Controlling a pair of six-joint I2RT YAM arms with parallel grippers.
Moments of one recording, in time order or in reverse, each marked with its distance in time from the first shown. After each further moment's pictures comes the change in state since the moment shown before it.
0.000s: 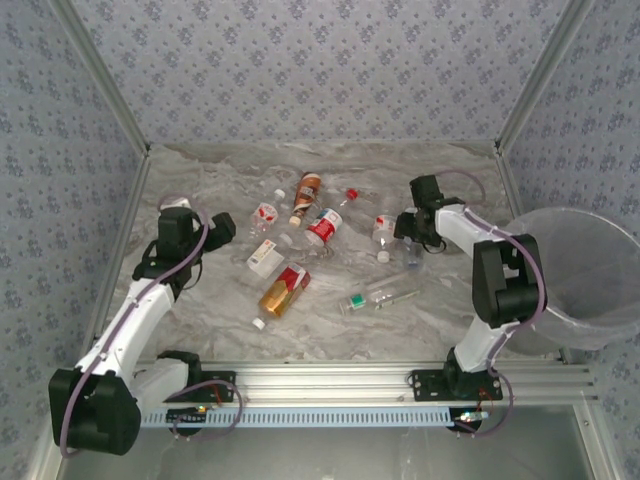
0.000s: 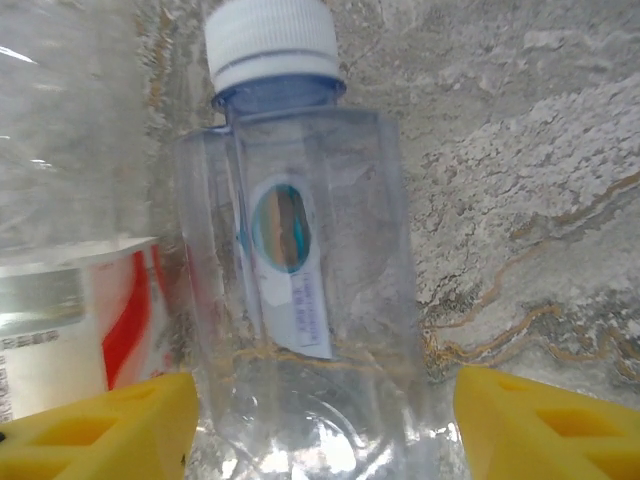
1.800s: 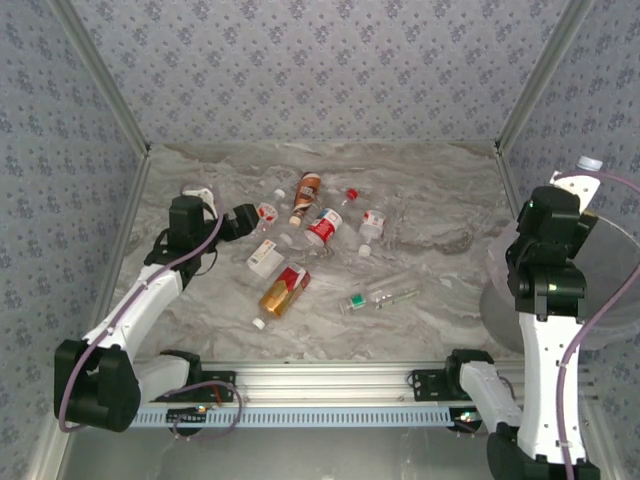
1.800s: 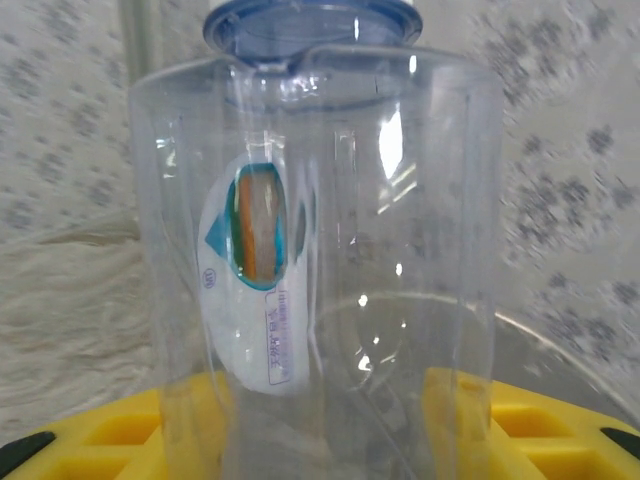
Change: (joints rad) left arm -0.058 0.121 0.043 0.164 0.254 0.003; right arm -0.288 -0.903 0.131 -0.229 0.621 -0.358
